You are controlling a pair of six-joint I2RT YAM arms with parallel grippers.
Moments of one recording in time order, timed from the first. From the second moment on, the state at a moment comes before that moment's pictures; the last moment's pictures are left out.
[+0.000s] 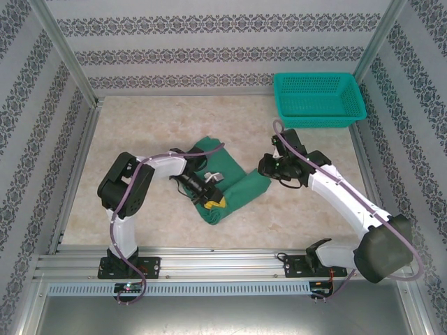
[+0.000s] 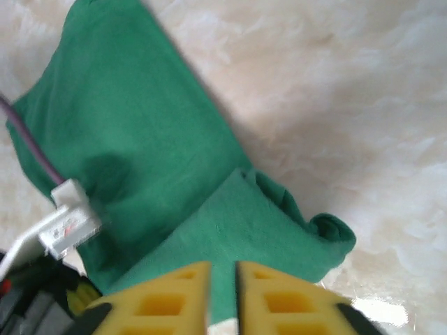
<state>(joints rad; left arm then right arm) -0.49 1.95 1.16 -0.85 1.14 -0.29 0.44 1.27 1.01 -0.72 -0.16 0.65</state>
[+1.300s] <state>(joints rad) -0.97 1.60 1.15 -0.86 -0.05 -0.14 0.56 1.73 0.98 -0.43 -0.35 0.70</state>
